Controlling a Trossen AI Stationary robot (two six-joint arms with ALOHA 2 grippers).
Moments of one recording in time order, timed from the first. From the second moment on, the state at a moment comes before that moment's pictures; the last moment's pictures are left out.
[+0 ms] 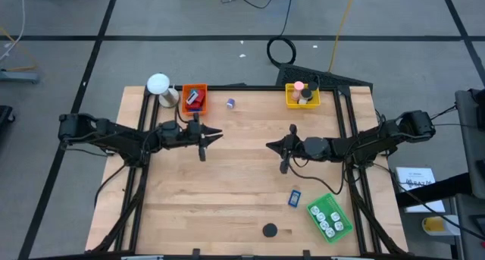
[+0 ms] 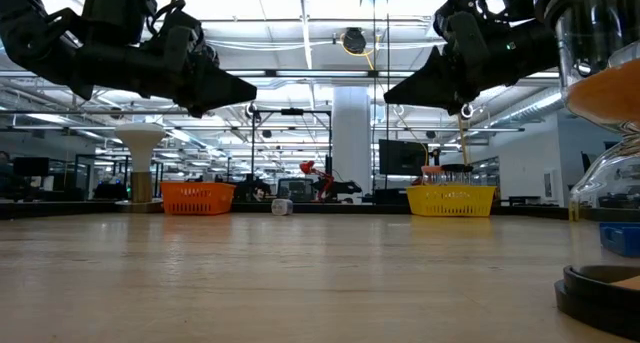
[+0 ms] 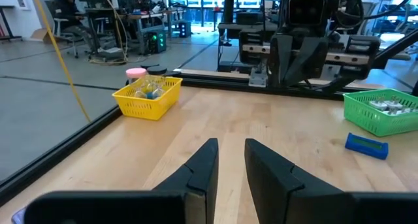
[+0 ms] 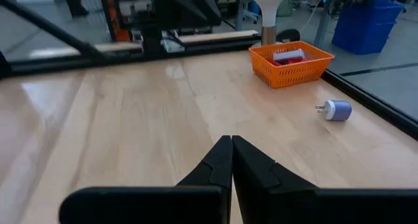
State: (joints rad) left arm 0.14 1.24 0.27 0.92 -0.04 0.00; right arm 0.11 1.31 0.43 0.65 0.36 0.13
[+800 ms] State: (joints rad) left arm 0.14 1.24 0.27 0.92 -0.05 0.00; right arm 0.58 1.54 1.17 -0.61 0.35 0.65
